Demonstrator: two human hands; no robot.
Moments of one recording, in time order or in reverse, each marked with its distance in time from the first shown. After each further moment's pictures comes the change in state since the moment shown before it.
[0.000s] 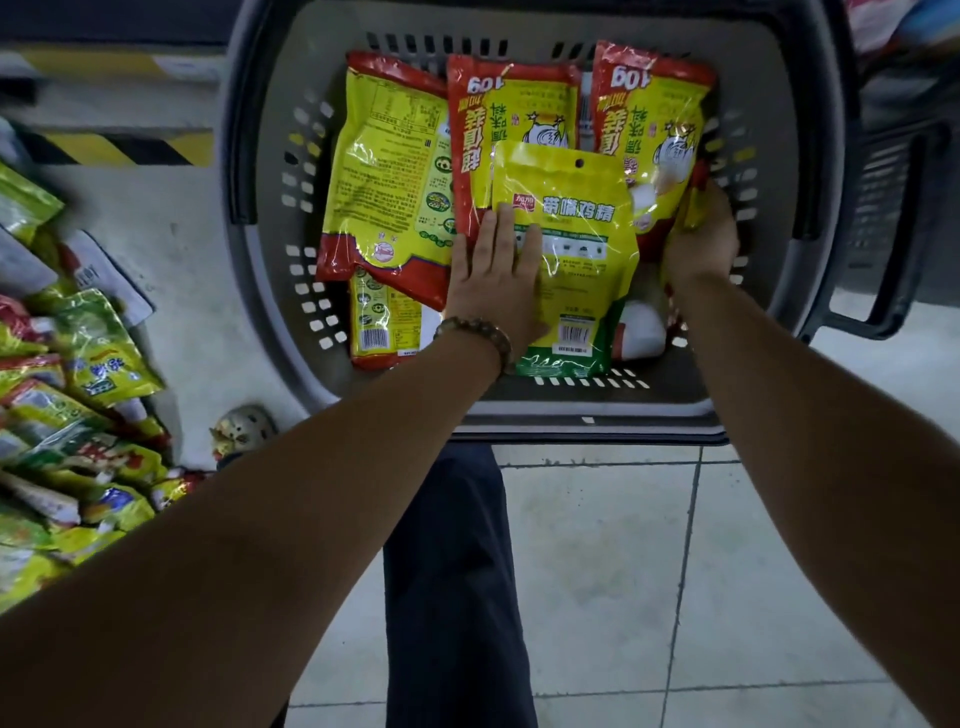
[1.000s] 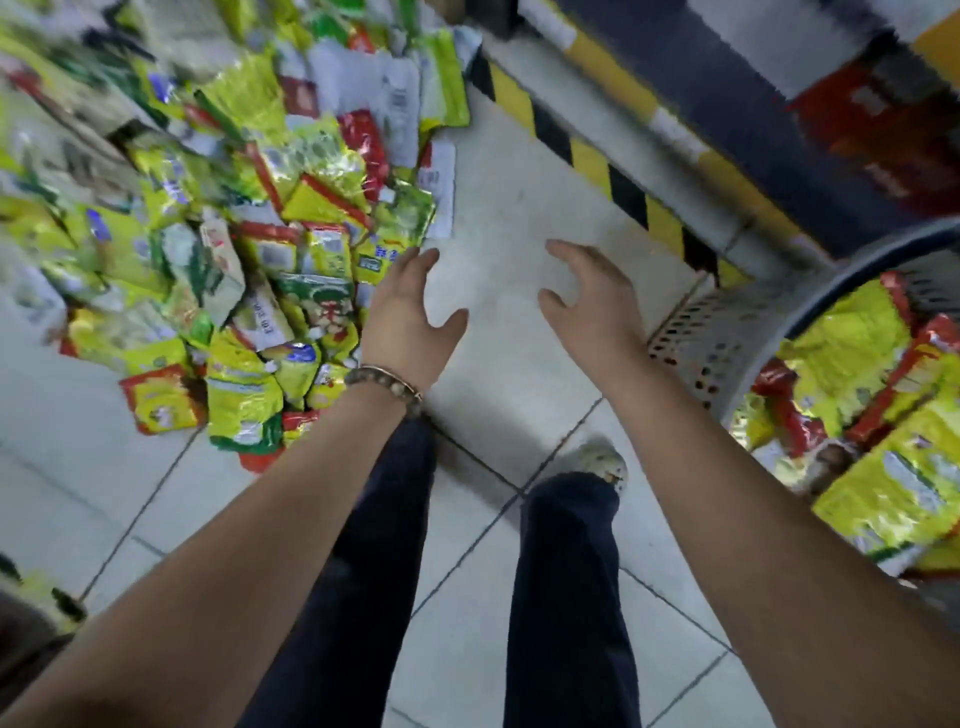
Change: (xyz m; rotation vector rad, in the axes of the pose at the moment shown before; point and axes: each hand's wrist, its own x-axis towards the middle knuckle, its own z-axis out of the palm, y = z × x) left_hand -0.278 -0.392 0.042 -1.000 0.563 -0.779; right_hand -0.374 -0.243 0.288 -0.494 -0.743 -0.929
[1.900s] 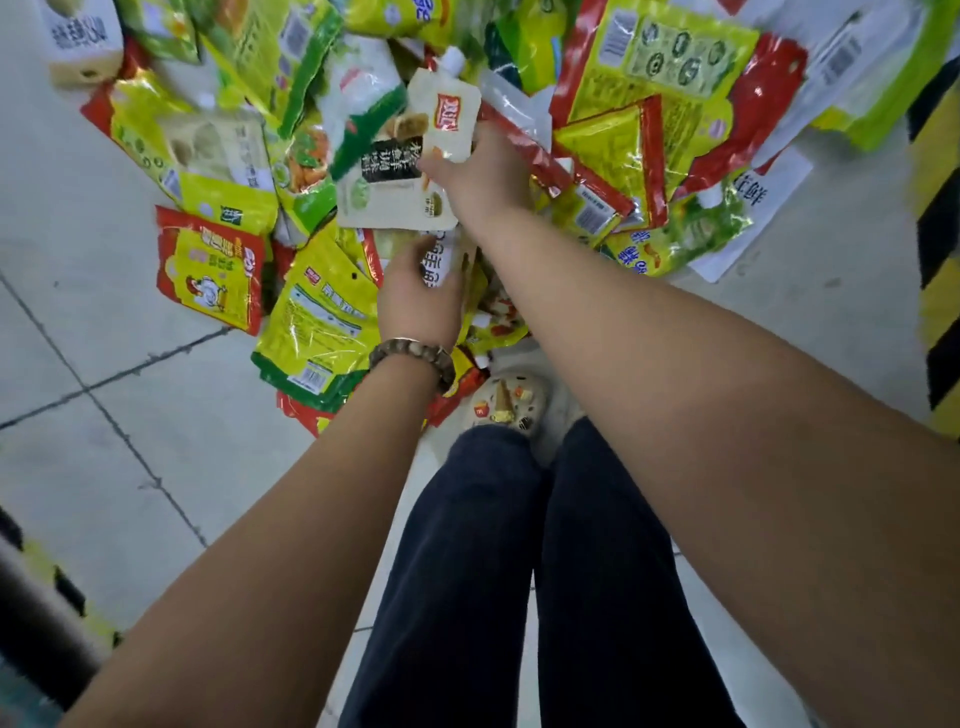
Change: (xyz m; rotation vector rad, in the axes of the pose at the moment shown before) left_hand 0.107 -0.325 -0.025 -0.515 0.427 -0.780; right_hand 0.211 -0.191 0.438 0.059 -0.415 0.025
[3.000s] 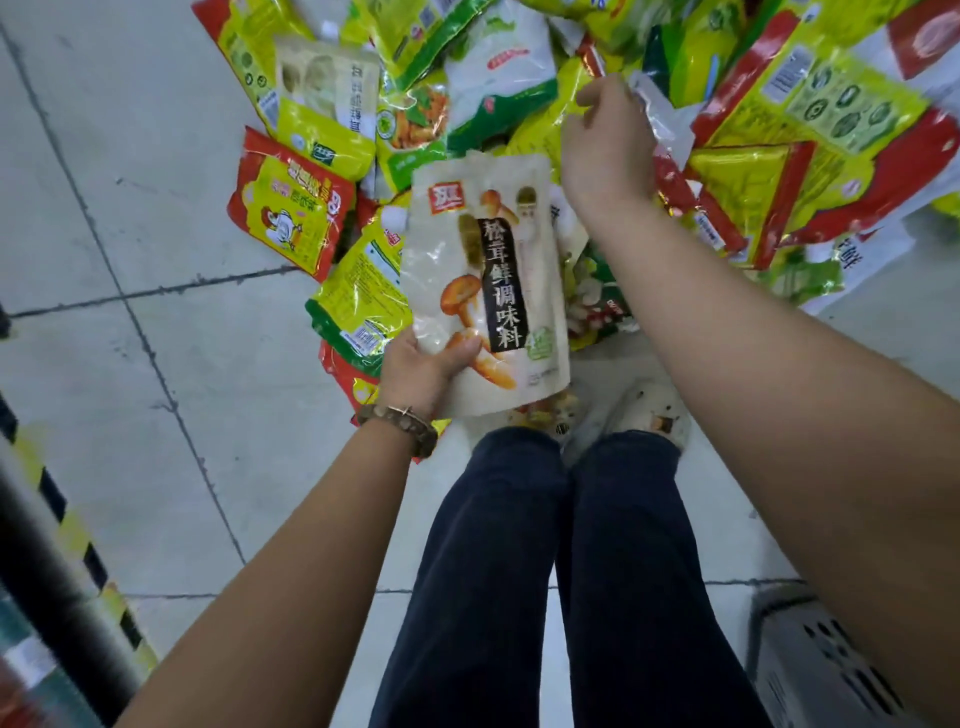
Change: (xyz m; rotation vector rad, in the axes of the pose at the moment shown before) left_hand -0.031 -0.091 -0.063 -0.581 -0.103 -0.340; right_hand 0.004 -0.025 0.016 -0.441 0.081 -0.185
